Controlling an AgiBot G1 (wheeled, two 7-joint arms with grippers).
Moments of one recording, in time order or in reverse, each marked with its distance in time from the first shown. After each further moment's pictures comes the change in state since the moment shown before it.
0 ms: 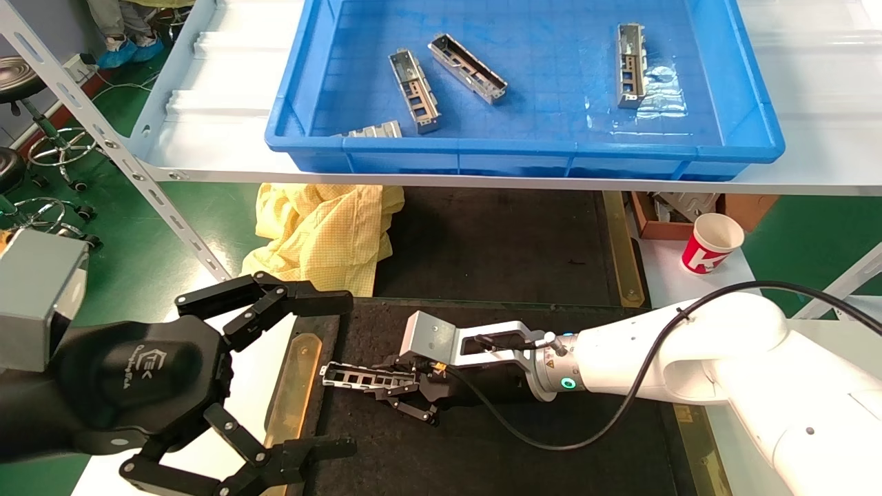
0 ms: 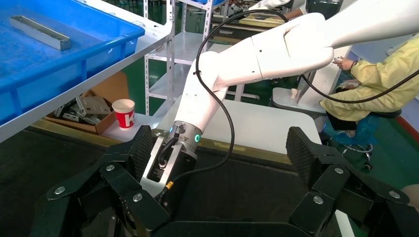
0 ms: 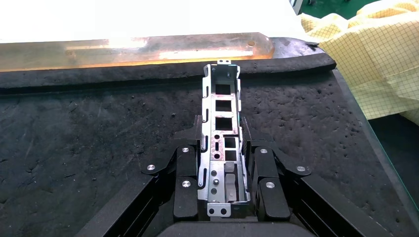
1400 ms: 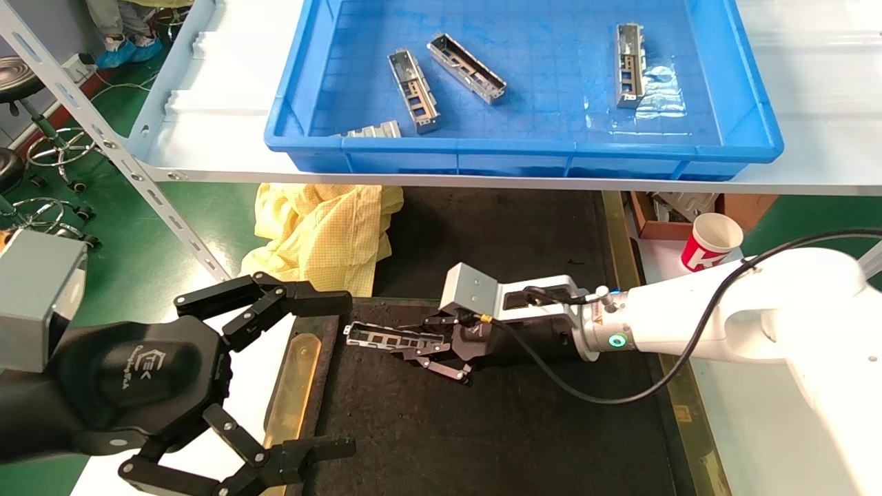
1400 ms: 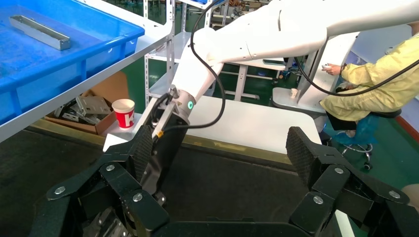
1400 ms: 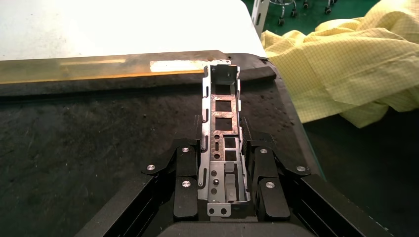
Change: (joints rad) left arm 0.000 0.000 0.000 0.000 0.000 0.000 0.000; right arm 0.124 0.008 0.226 -0.215 -0.146 -0.188 -0.090
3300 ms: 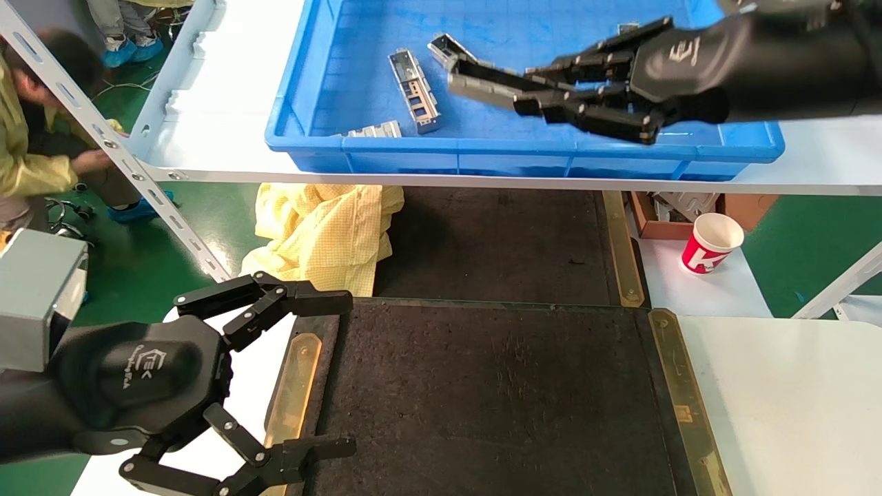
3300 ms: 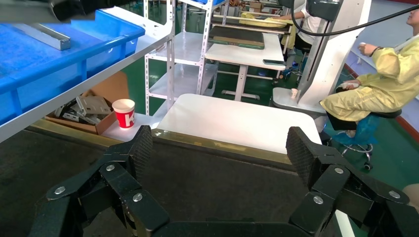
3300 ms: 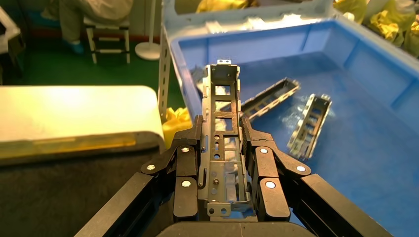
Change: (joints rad) left arm 0.000 0.000 -0.001 0.000 0.000 0.000 0.000; right arm 0.459 0.290 0.214 0.026 -0.137 -0.285 0.244
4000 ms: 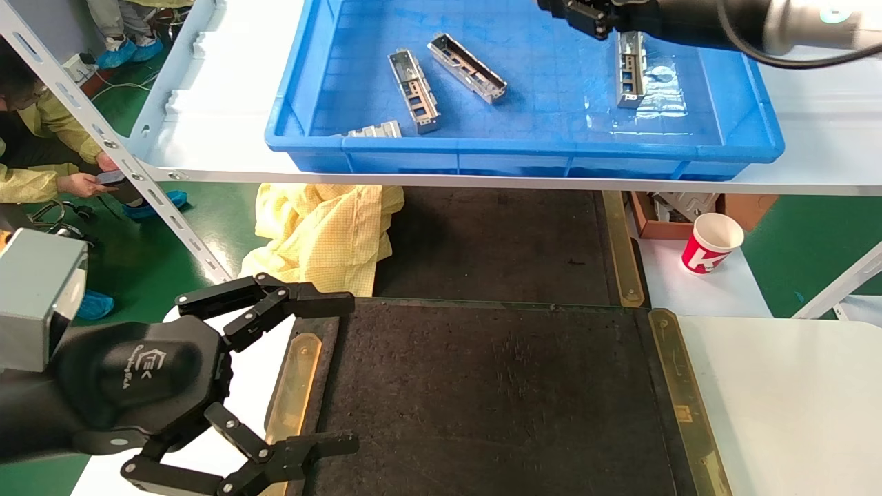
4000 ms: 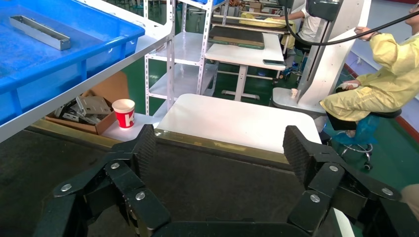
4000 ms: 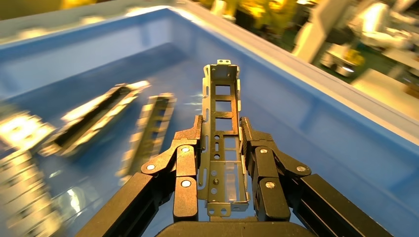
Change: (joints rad) left arm 0.000 0.000 0.000 0.000 0.000 0.000 0.000; right arm 0.000 -0.135 0.055 -0.110 -0.006 0.484 0.028
